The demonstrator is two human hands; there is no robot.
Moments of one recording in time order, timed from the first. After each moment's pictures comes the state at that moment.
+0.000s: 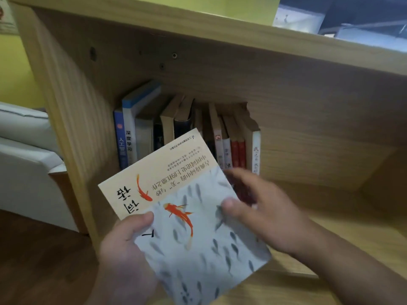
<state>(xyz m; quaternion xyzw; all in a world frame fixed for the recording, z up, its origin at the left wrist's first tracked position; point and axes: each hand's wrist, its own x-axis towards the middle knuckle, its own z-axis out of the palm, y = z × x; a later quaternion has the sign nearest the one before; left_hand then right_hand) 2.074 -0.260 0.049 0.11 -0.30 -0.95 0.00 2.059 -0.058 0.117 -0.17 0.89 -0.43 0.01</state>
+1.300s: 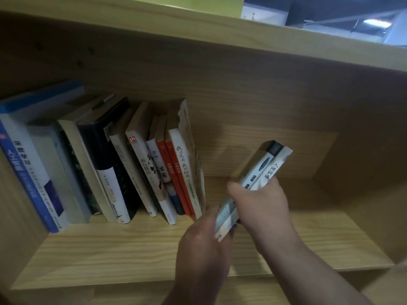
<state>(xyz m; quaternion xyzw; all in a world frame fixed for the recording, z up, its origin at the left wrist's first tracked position) 2.052 -0.065 -0.001 -0.11 -0.83 -0.52 0.14 2.044 0.036 0.086 0.22 0.77 -0.58 -0.16</state>
